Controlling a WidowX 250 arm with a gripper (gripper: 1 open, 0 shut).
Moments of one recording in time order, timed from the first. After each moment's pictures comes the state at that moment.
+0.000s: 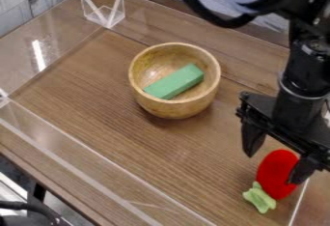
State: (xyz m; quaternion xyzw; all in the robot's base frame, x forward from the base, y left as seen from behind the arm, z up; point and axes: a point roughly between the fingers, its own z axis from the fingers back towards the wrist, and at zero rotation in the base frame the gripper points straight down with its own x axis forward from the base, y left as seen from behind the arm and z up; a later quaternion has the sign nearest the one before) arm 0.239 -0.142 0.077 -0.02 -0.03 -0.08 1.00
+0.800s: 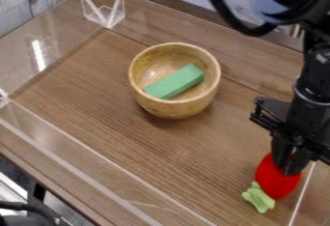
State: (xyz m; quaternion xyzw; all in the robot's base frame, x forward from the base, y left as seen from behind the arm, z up) arm 0.254 -0.154 0.065 -0.03 -0.03 -0.09 0.99
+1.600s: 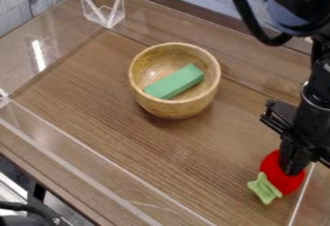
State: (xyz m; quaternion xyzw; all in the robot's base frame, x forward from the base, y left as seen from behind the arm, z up) arm 0.274 -0.154 0.045 -0.02 -0.03 -0.14 0.99
